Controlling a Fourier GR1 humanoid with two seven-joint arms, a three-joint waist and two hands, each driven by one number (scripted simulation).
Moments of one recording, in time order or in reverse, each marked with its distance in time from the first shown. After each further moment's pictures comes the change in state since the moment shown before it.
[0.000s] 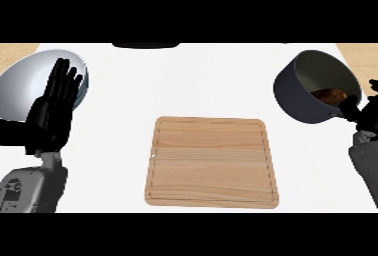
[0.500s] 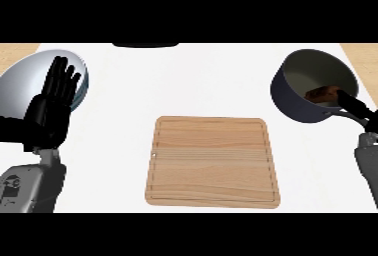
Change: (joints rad) left arm -0.017 0.004 0.023 0.028 0.005 -0.016 -0.009; right arm 0.043 0.060 -0.134 -0.107 -0.103 -0.187 -0.184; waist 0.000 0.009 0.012
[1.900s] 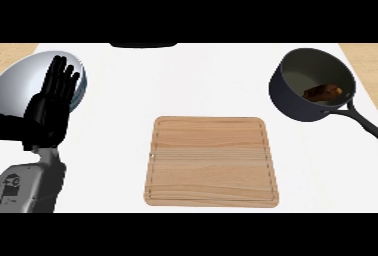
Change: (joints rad) left arm -0.010 -0.015 0.026 0.008 -0.022 -0.018 0.013; right arm 0.744 0.179 -0.546 -0.594 -0.701 0.122 -0.666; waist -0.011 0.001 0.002
